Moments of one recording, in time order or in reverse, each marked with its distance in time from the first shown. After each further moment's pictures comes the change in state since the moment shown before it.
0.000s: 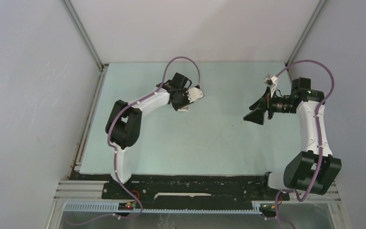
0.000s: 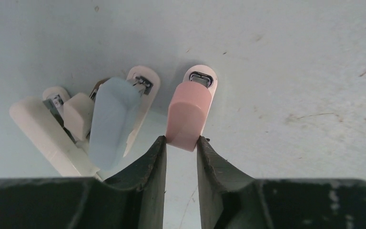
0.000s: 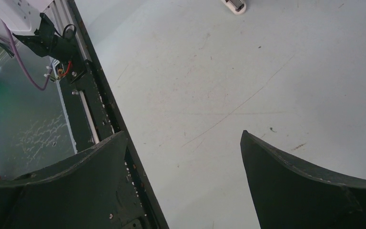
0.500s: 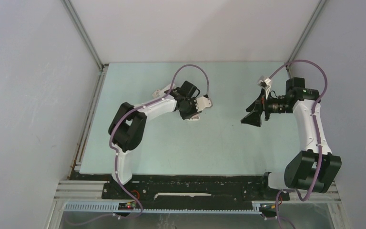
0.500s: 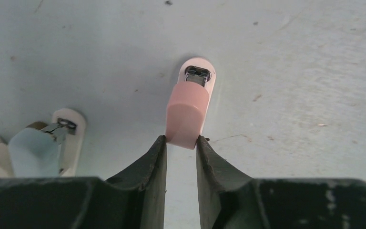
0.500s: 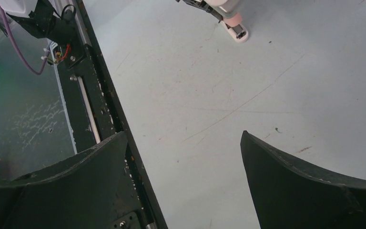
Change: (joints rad) left arm -0.105 -0.010 -0.057 0.002 0.097 -0.060; right arm 0.055 0.014 0.000 -0.023 0.034 -0.047
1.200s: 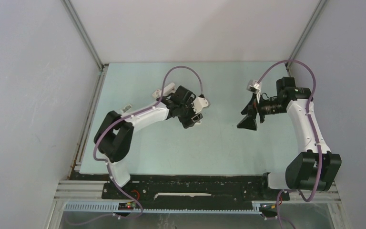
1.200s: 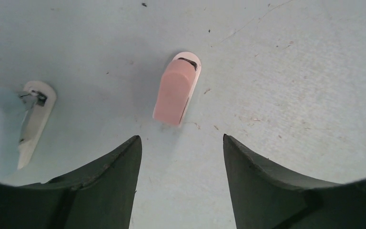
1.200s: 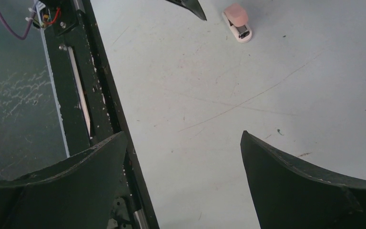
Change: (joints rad) left arm -0.038 -0.175 -0.199 0.121 0.034 -0.211; right arm 0.113 0.004 0.000 -0.013 0.082 -0.074
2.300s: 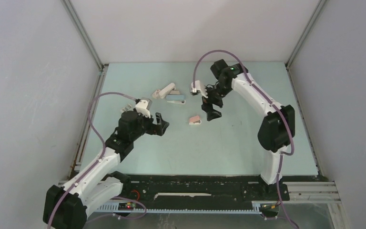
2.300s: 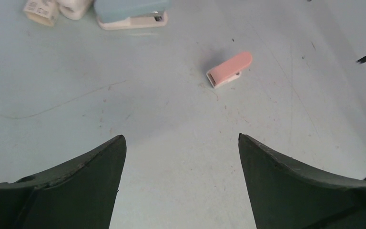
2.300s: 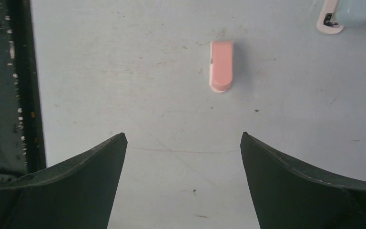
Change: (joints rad) left arm 0.278 -0.939 -0.791 0.425 -0.043 -0.692; right arm 0.540 0.538 0.545 -0.023 0.419 -0.133
